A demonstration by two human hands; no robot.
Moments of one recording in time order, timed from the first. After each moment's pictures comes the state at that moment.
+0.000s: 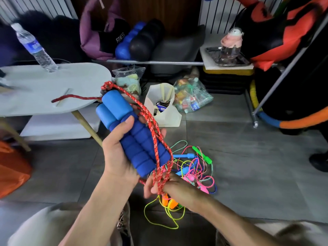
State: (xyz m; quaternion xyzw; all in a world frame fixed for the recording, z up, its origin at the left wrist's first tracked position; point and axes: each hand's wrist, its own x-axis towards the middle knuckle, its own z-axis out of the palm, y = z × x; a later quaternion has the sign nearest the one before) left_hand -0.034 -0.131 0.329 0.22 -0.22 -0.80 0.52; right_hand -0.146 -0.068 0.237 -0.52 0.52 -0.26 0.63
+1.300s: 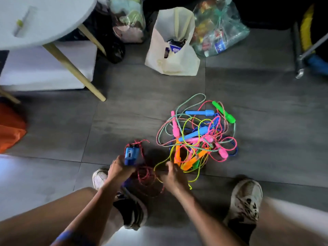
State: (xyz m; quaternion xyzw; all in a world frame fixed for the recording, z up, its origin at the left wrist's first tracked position) left_hand 0.099 -0.155 -0.019 0.76 -0.52 -0.38 -0.07; right_hand -0.072 -0.068 -0.044 -0.42 0.78 -0.06 0.47
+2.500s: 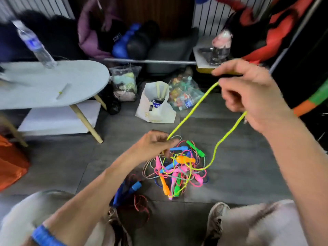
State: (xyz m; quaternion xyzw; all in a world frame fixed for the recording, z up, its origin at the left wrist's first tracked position) left_hand -0.045 -0.139 0.252 0.35 -0.74 -0.55 0.14; right_hand -0.259 -0.053 0.403 -0.49 0.54 -0.59 0.34
